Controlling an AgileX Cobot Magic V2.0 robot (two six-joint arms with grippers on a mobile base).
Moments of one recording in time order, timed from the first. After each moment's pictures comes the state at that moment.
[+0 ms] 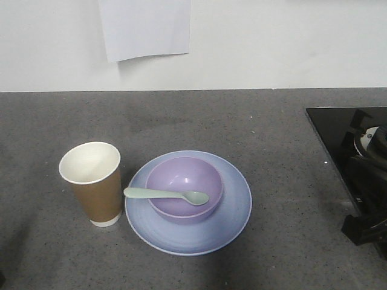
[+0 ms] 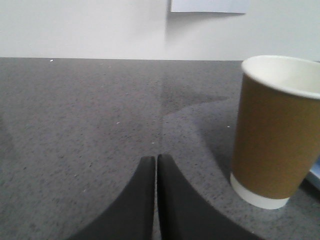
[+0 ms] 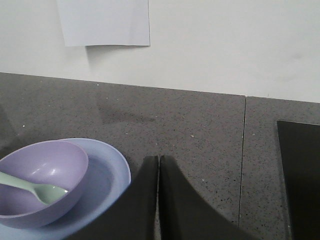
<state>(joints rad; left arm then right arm) -0.14 0.47 -0.03 -0.36 -0.17 0.17 0.34 0.63 -0.44 -0.22 0.10 0.21</state>
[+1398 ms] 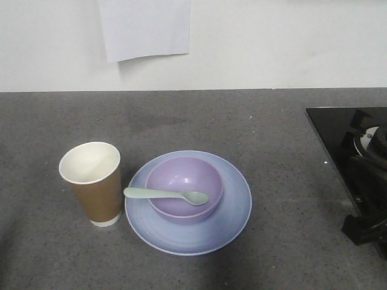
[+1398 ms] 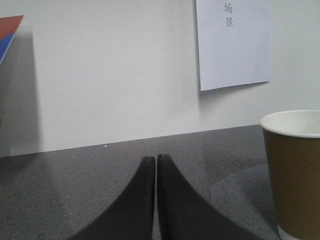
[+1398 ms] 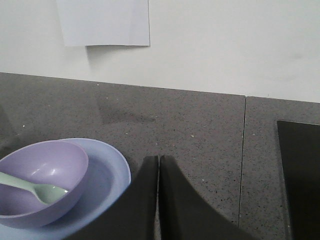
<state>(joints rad) -0.01 0.04 0.02 -0.19 -0.09 0.22 0.34 0.63 -0.44 -0.22 0.11 0.21</state>
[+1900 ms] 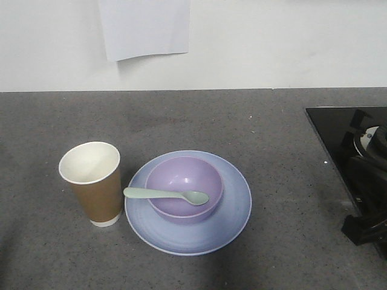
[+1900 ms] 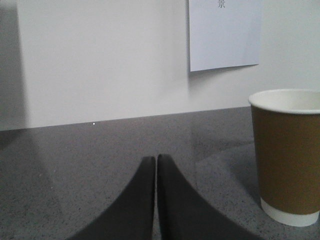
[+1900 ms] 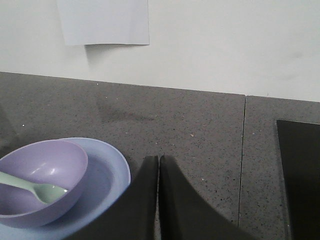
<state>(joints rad) 0.00 -0.01 0.02 -0.04 0.05 0.02 0.34 0.63 -0.44 -0.22 0.11 0.21</state>
